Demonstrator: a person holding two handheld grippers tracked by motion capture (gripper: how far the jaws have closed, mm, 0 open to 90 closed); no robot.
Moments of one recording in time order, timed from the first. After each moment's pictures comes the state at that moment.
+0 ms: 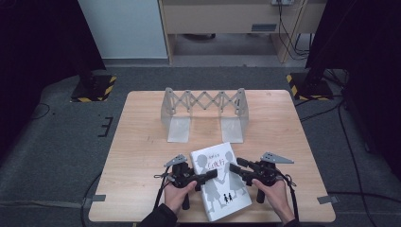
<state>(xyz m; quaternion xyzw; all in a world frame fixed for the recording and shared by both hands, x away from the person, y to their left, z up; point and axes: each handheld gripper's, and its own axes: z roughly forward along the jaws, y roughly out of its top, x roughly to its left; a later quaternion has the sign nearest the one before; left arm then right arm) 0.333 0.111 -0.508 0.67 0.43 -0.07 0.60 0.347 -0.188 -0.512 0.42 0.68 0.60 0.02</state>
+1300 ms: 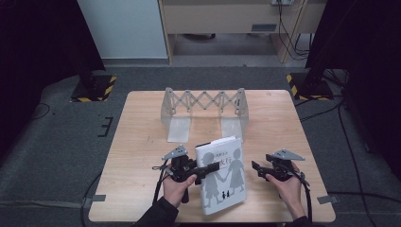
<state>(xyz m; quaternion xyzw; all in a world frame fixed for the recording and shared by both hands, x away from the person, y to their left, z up) 0.334 0.108 -0.457 0.69 0.38 -0.05 0.62 0.364 -0.241 -0.526 0.49 0.74 0.43 0.18</state>
